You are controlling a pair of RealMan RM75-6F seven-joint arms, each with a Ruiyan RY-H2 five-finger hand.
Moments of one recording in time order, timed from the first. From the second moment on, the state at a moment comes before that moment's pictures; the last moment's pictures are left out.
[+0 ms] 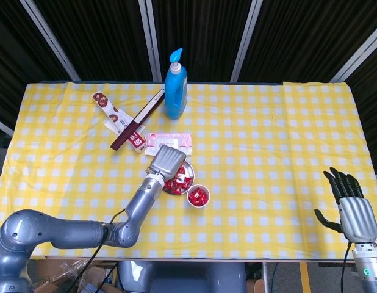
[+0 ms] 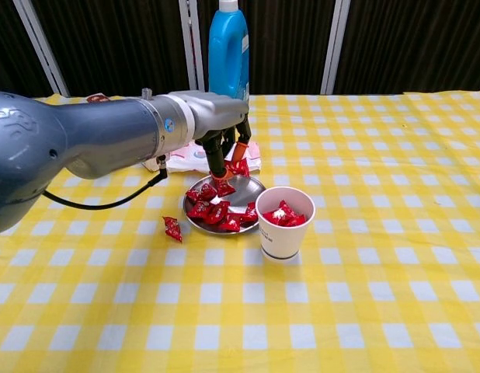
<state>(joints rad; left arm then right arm) -1.22 -1.73 -0.23 -1.46 0.47 1.01 0.87 0.11 -1.08 0.07 -1.66 -1.50 1.44 0.08</state>
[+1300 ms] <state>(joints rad) -1.26 -1.67 -0.23 -1.67 0.54 0.99 0.77 0.10 -1.08 0.07 -1.66 -1.50 1.45 0.08</state>
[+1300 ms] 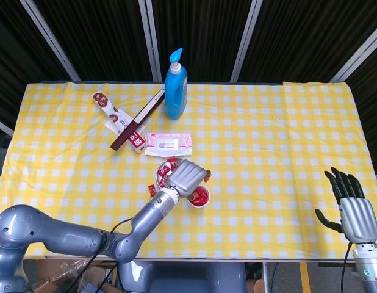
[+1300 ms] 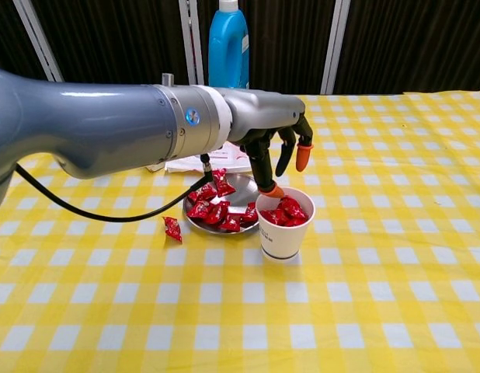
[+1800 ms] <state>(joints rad) -1.16 -1.49 -0.14 -1.78 0.60 1.09 0.77 0.11 -1.09 0.07 -1.66 -1.50 1.45 0.07</state>
